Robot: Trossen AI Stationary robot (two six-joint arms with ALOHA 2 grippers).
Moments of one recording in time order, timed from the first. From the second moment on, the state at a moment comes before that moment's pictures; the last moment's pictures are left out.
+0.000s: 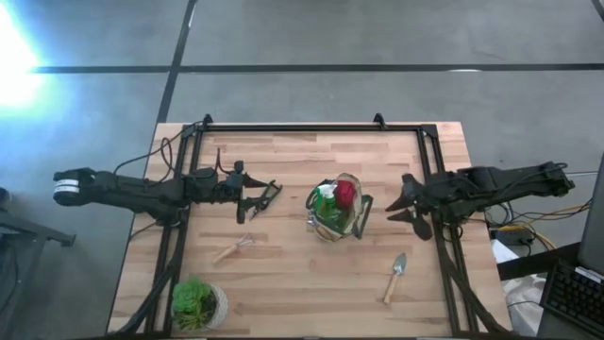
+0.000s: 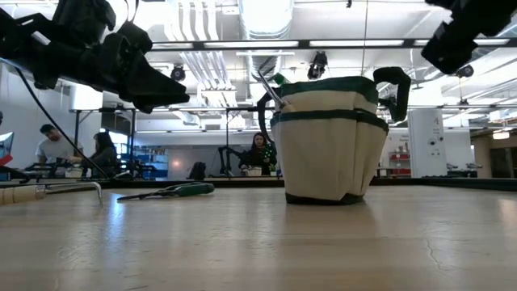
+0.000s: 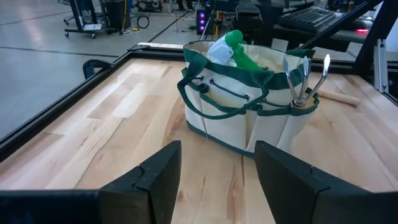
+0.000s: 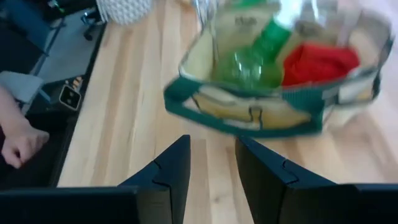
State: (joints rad) left arm 0.14 0.90 0.26 0.47 0.01 -0.03; right arm 0.16 0.60 0.64 -0.66 -0.03 0.38
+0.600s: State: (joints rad) left arm 0.14 0.90 0.26 0.47 0.01 -0.03; right arm 0.21 0.72 0.64 -0.66 -0.14 0.56
